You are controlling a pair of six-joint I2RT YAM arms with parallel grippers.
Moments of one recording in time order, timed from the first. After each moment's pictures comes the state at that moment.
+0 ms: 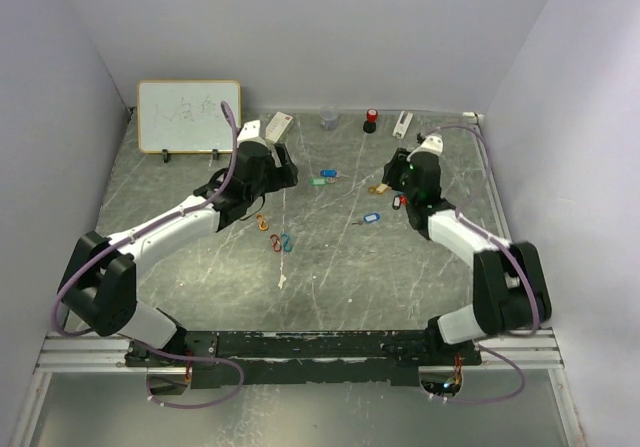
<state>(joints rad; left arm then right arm) -0.63 1.47 1.04 0.00 -0.29 -0.61 0.23 1.49 0.78 0.35 0.17 0.35</state>
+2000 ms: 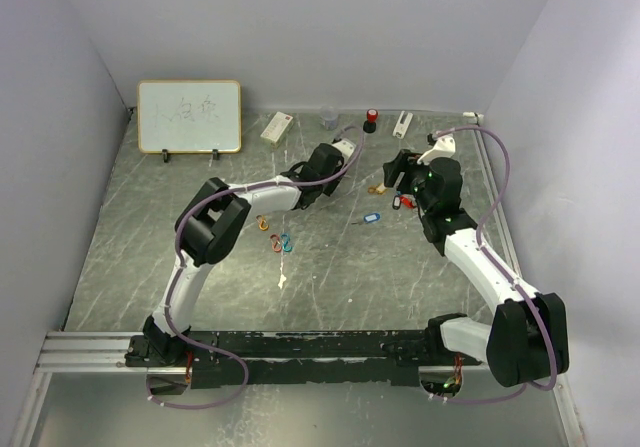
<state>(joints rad) -0.76 2.23 1.57 0.06 -0.34 0.09 0.21 1.17 0.71 0.23 0.01 0.29</state>
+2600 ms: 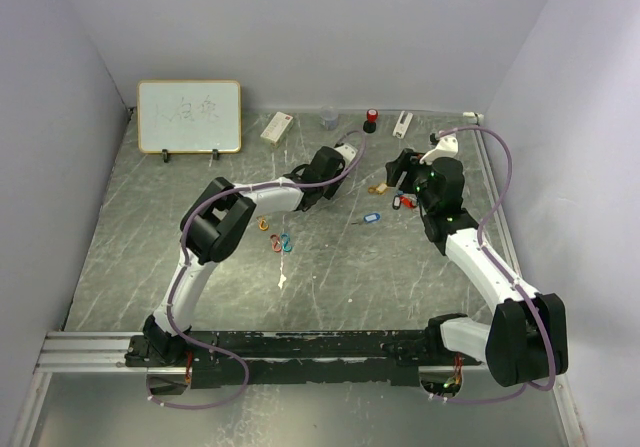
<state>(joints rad) -0.76 2.28 1.60 0.06 -0.31 0.11 0.19 1.17 0.71 0.23 0.01 0.29</state>
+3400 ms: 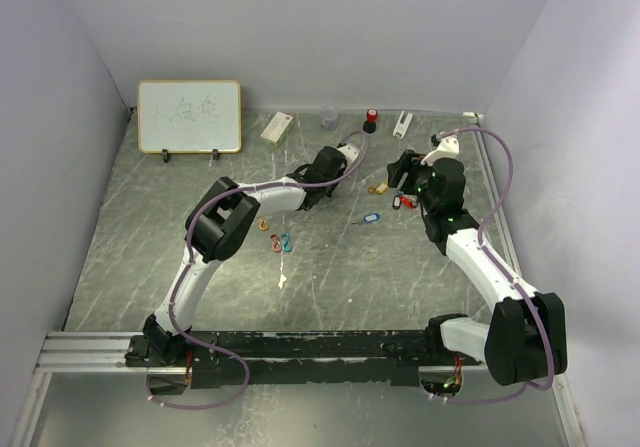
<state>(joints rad) -0.76 2.32 1.64 0.07 -0.31 0.13 0.17 1.18 0.70 0.23 -0.01 0.29</state>
